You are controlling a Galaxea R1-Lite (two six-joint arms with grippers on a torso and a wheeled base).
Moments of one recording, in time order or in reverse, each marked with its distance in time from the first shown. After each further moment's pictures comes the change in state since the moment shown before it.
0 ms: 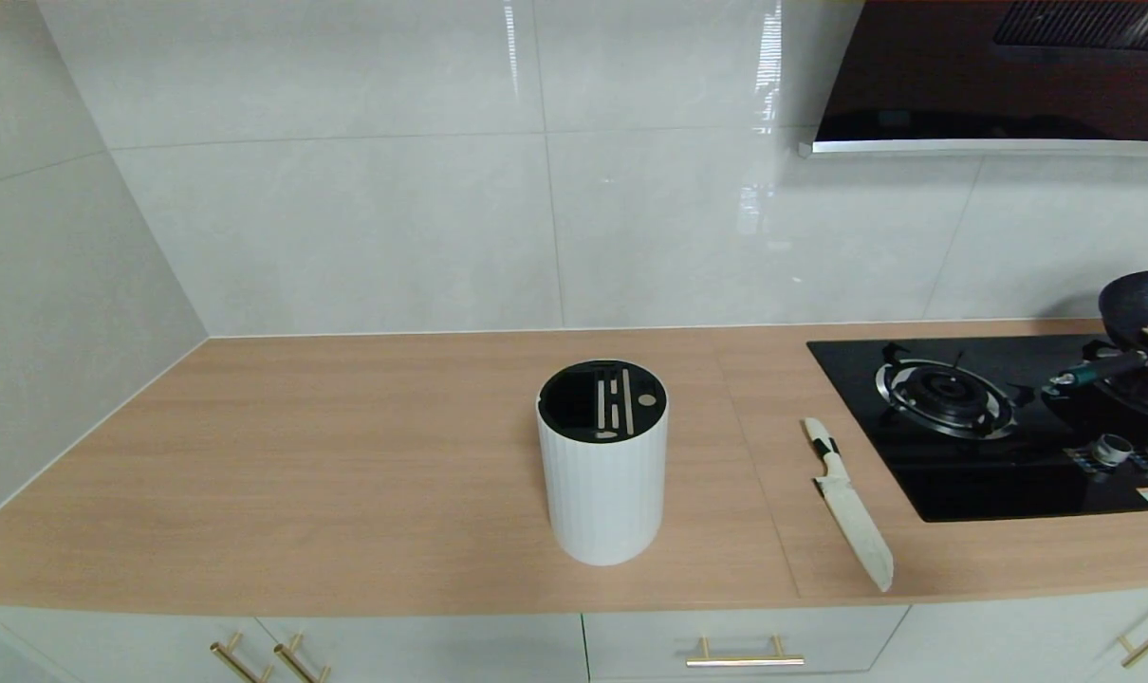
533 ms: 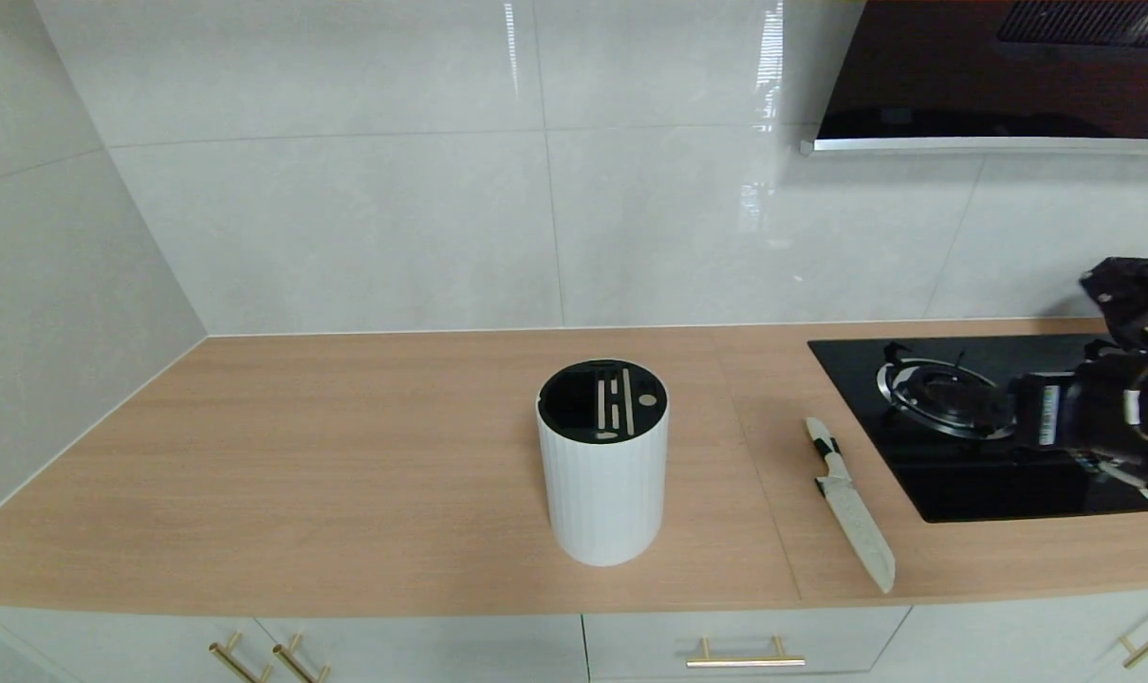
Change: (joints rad) left arm 0.000 0.000 0.001 0.000 -0.001 0.001; right arm 0.096 0.813 -0.269 -0.321 -0.002 0.022
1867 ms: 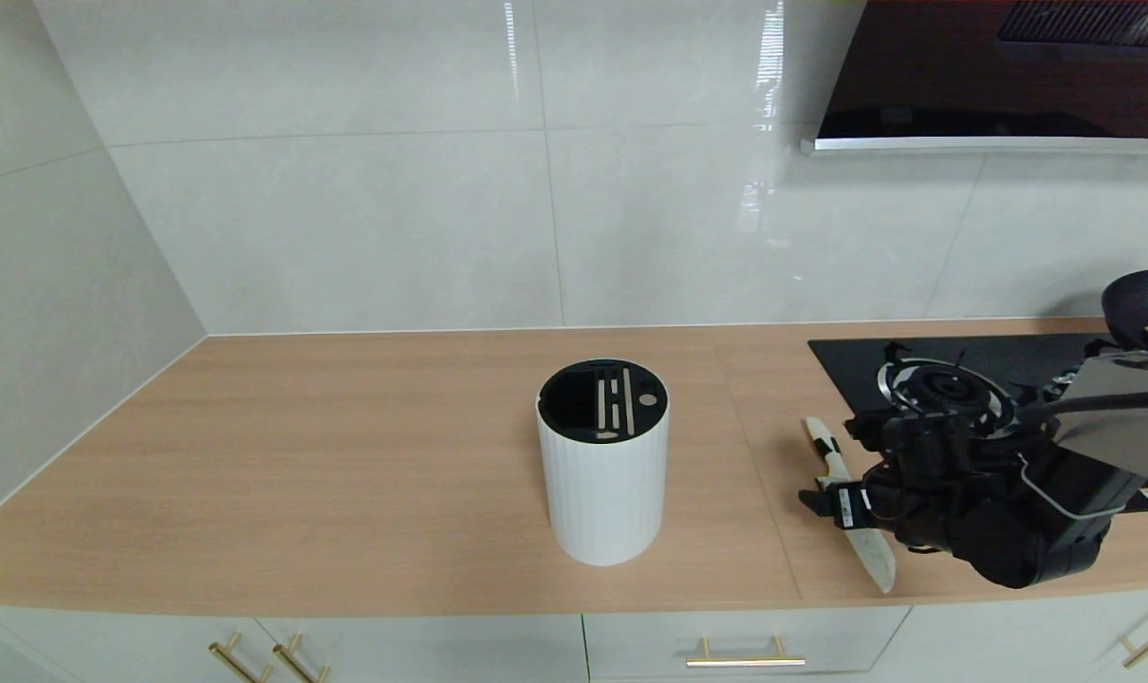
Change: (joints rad) left arm 0.000 0.000 0.000 0.000 0.000 0.000; right arm 0.065 0.797 -0.050 -0.500 -0.105 -0.003
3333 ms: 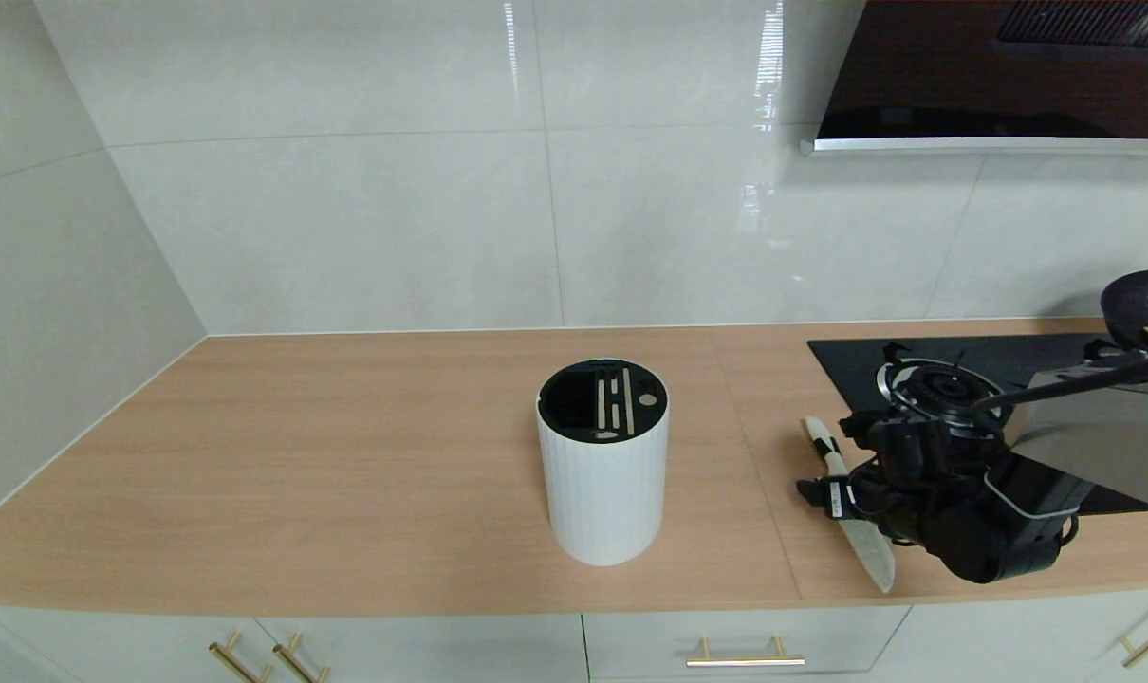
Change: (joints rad) left arm 0.000 0.000 0.000 0.000 0.000 0.000; right arm -0.020 0.123 -0.094 -0.065 -0.063 0.027
